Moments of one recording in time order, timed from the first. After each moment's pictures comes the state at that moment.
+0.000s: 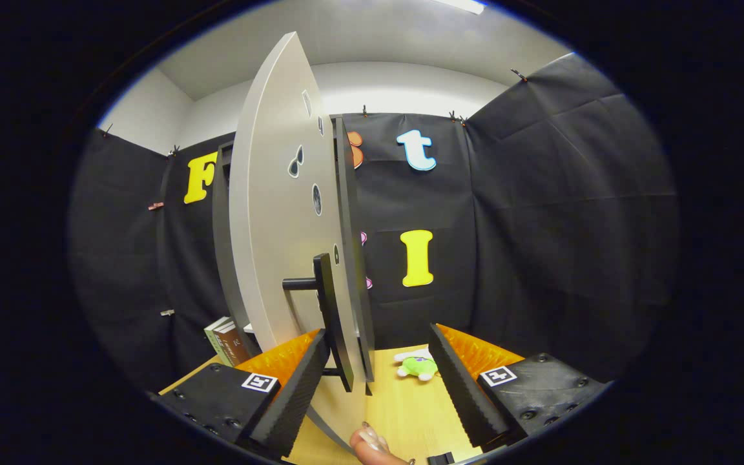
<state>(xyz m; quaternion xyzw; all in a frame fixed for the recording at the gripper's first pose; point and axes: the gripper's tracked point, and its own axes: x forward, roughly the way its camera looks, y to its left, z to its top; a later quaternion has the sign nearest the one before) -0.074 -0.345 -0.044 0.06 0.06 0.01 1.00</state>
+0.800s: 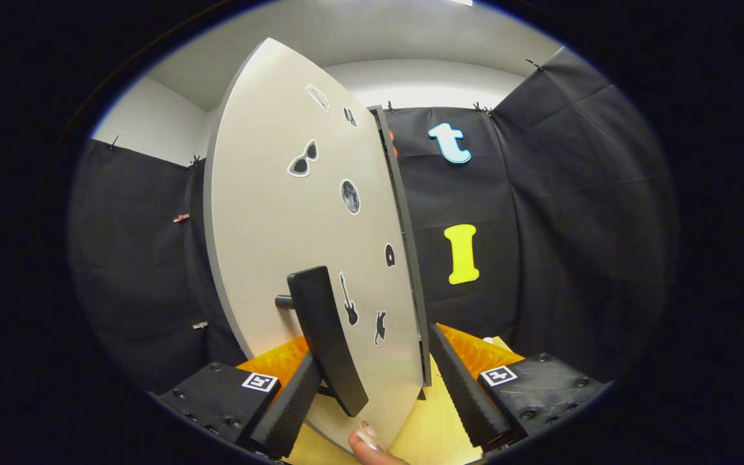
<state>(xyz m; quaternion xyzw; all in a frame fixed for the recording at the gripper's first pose) -0.045 -0.233 -0.052 0.08 0.05 0.05 0.99</state>
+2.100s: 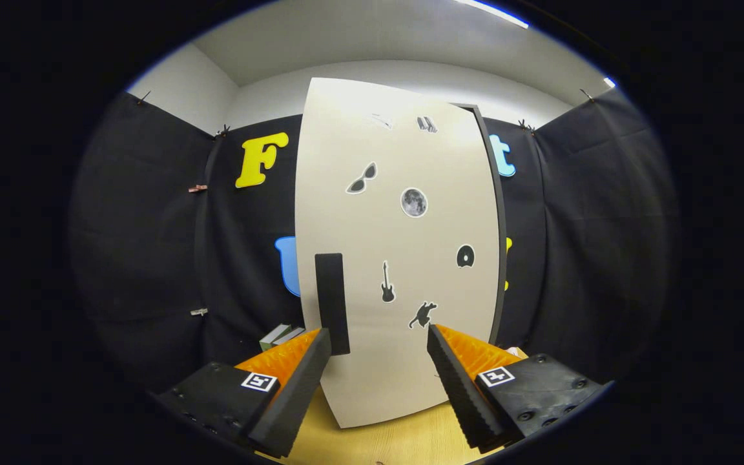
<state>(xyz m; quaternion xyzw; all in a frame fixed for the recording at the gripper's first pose) -0.020 -0.069 -0.056 0.02 0.04 0.06 1.00</state>
